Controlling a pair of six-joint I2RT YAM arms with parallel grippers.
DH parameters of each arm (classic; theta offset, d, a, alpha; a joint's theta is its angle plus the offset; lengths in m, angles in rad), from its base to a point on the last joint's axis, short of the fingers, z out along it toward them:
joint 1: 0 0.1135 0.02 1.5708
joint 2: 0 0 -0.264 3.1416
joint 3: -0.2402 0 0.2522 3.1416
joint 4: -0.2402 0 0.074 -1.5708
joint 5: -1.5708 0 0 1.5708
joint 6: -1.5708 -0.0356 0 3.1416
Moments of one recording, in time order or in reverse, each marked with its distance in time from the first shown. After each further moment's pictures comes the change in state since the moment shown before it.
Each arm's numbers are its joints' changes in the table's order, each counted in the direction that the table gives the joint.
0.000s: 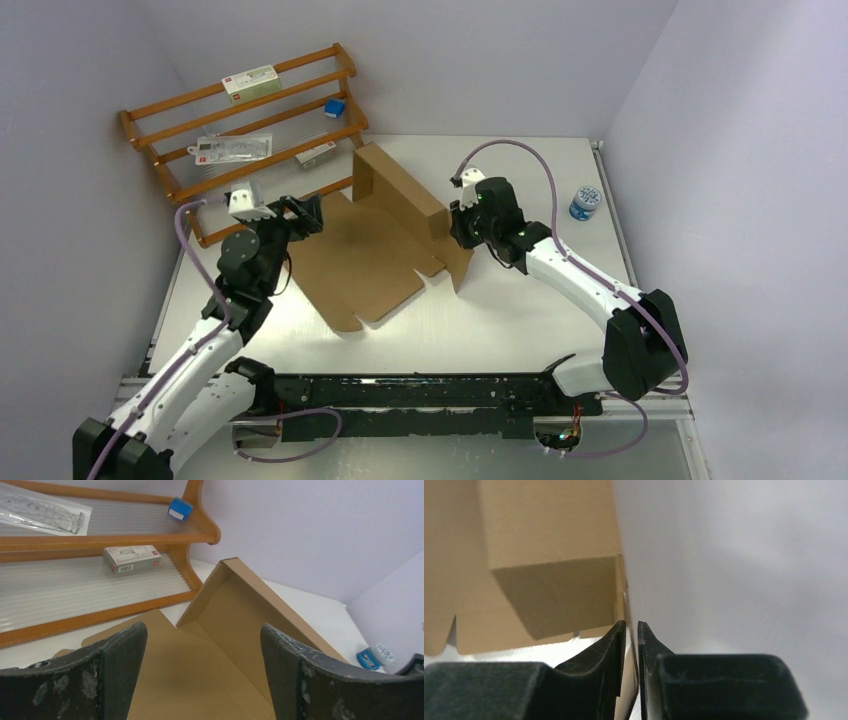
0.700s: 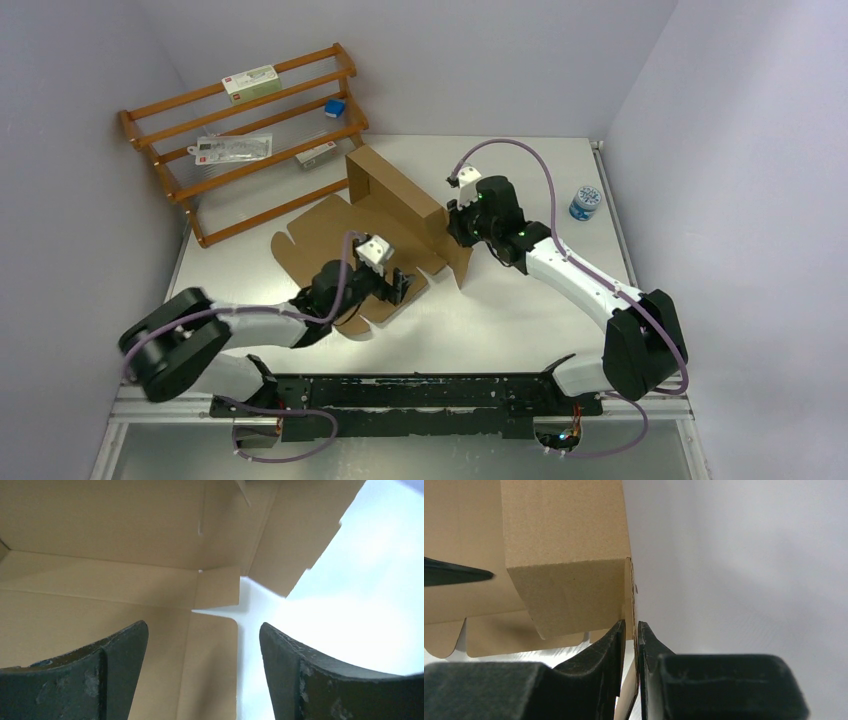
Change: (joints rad) left arm -0.457 -0.467 0.172 0.443 -0.210 -0.277; right arm 0.001 0.000 0.002 0.047 0.041 0.072
